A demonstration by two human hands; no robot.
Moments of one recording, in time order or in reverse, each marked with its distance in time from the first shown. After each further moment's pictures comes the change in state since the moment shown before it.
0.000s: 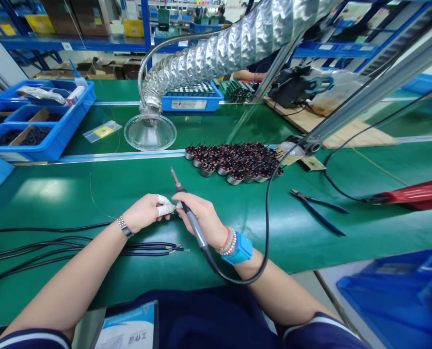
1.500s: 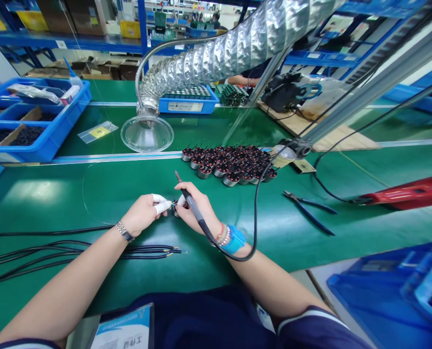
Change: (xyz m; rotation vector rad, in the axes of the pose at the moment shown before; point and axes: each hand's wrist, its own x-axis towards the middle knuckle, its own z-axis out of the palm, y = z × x) left_hand 0.006 -0.007 0.005 -0.080 0.162 0.001; right_hand 0.013 0.007 0.004 0.258 0.039 0.407
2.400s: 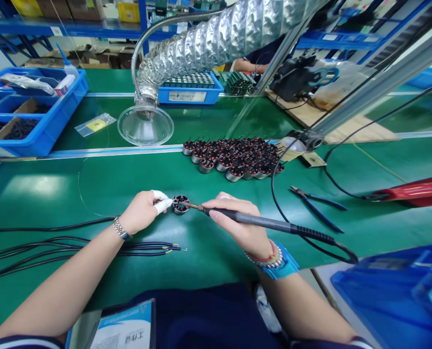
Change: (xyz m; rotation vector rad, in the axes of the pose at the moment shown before) left_hand -0.005 0.013 0.001 0.349 0.027 0.043; right_hand -0.038 -0.016 -0.066 0.020 0.039 -0.180
